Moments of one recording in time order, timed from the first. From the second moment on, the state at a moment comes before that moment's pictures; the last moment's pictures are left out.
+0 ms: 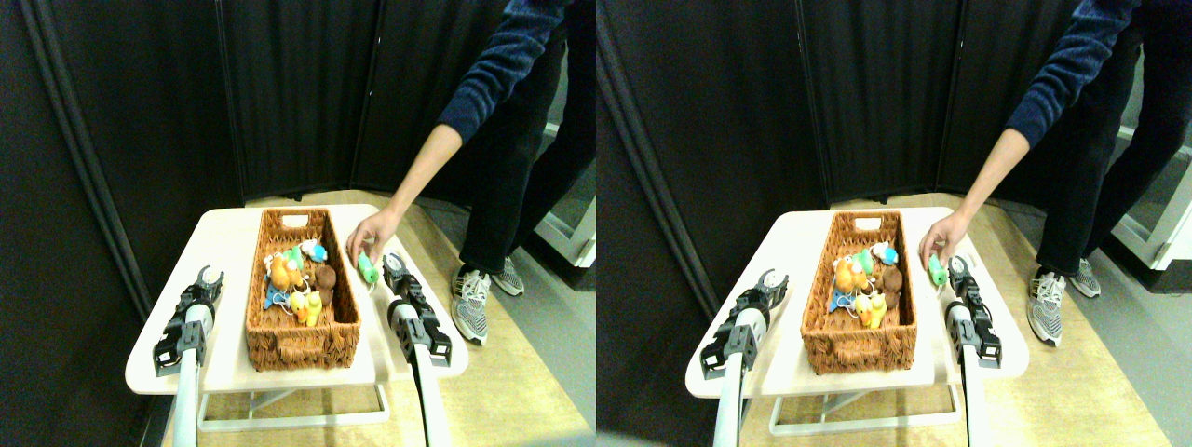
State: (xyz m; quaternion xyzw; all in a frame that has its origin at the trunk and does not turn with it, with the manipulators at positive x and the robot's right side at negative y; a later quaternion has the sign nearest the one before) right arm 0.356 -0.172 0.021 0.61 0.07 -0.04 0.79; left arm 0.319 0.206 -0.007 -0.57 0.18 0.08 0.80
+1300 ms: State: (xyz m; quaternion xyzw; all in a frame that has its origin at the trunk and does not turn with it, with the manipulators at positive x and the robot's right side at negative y) right arm 0.399 -0.170 -0.025 0.61 0.21 -0.10 0.76; left arm 0.310 0.206 -0.022 -0.55 0.14 0.10 0.82
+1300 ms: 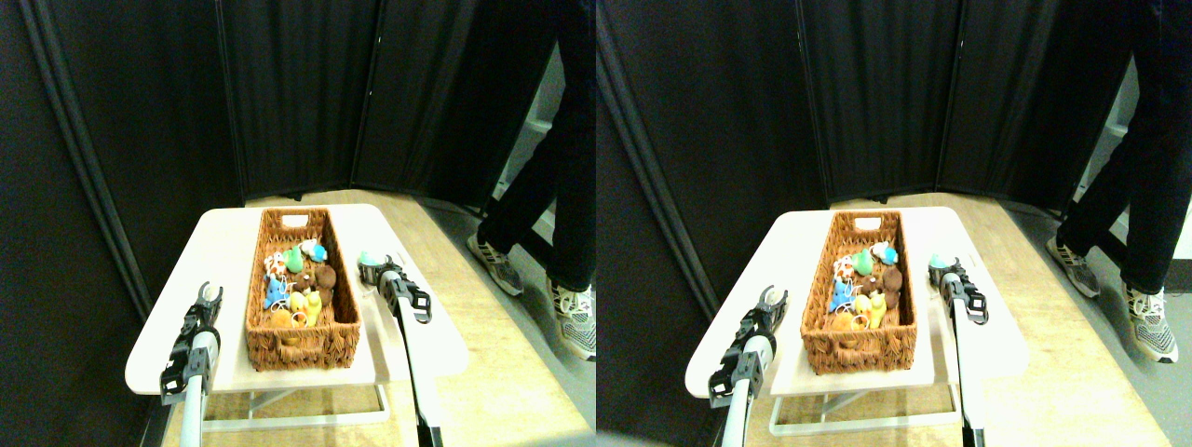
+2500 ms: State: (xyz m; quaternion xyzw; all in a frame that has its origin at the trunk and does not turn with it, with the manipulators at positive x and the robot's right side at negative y) right arm 0.347 -0.074 0.113 0.53 0.16 0.18 0.82; left arm 0.307 0.206 -0.014 -0.55 0.14 0.08 0.82
